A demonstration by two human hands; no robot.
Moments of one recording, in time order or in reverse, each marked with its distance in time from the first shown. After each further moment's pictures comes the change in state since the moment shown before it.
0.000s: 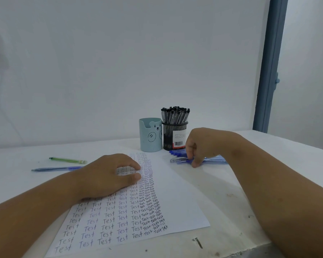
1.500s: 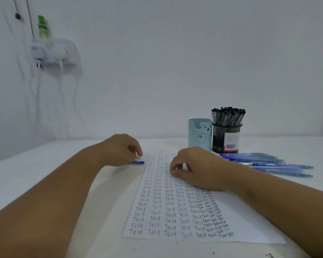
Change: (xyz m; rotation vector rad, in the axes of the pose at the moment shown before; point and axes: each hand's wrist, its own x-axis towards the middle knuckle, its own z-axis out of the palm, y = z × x) left_hand -0.017 -0.058 -0.078 0.228 0.122 -0.297; right_hand 0.014 -0.119 0.068 0.058 0.195 -0.558
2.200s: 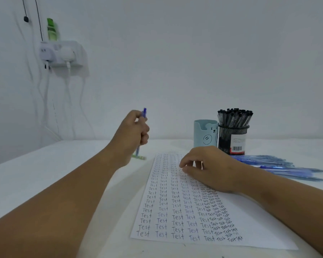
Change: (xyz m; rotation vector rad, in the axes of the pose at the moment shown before) left_hand 0.006 0.033 0.003 -1.160 0.383 0.027; right_hand -0.009 0.011 0.001 0.124 0.132 0.037
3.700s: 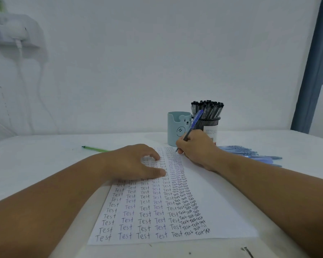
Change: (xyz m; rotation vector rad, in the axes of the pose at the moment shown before) left_hand -0.024 -0.022 0.044 1.029 -0.692 -0.108; right_hand 0.022 0.041 0.001 0.405 0.293 0.611
